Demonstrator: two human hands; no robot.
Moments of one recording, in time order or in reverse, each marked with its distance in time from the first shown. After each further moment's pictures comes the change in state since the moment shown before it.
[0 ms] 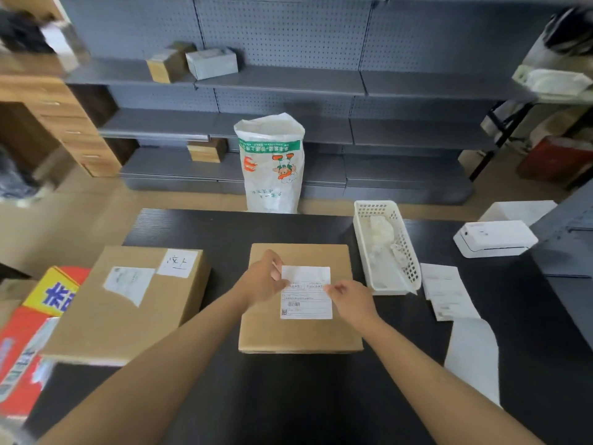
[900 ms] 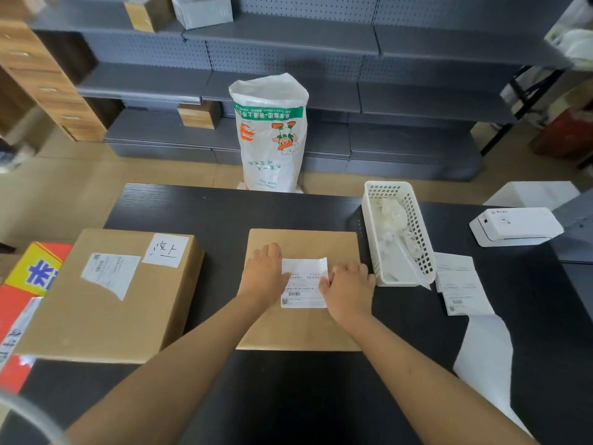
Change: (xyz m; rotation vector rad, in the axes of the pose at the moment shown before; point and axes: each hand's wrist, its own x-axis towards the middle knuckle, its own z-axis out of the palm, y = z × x) left_hand 0.035 -0.021 0.037 0.414 0.202 0.032; right_hand 0.033 -0.005 0.036 -0.674 0.255 -0.130
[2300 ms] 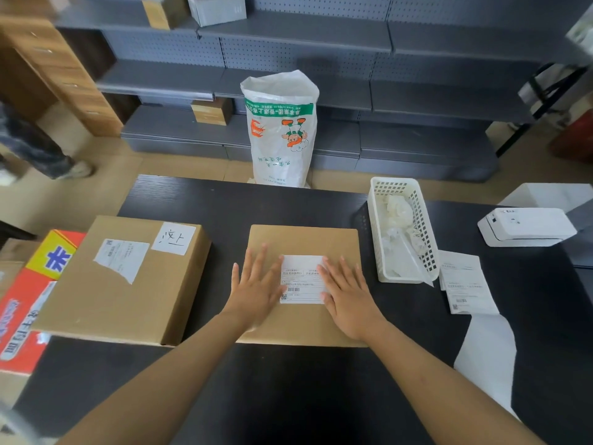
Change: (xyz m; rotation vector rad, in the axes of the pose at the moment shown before) left_hand -0.050 -0.029 0.015 0.136 -0.201 0.066; right_hand -0.019 0.041 0.015 -0.047 -0.225 -0.539
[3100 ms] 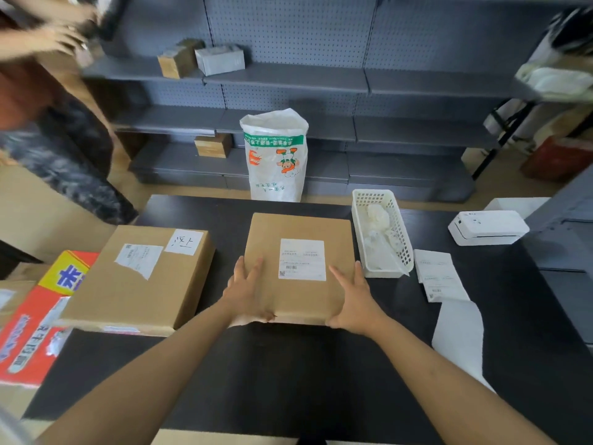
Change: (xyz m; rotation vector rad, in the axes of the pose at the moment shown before) left_hand -0.064 0.012 -0.037 -0.268 -0.071 -0.114; right_hand -0.067 -0.011 -0.031 0.618 -0.049 0.311
